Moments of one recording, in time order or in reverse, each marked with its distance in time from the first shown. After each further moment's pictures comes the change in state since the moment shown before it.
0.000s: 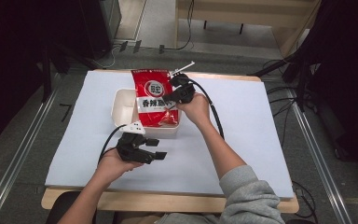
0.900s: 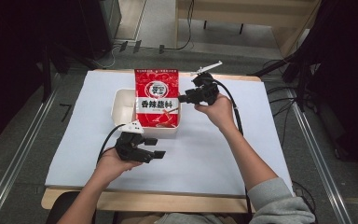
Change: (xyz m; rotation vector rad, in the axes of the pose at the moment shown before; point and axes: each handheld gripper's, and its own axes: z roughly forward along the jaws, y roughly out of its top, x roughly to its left) left arm 0.002 -0.001 -0.002 -0.005 0.019 -0.008; right arm -0.018 -0.033 -0.071 -0.094 -0.025 -0.018
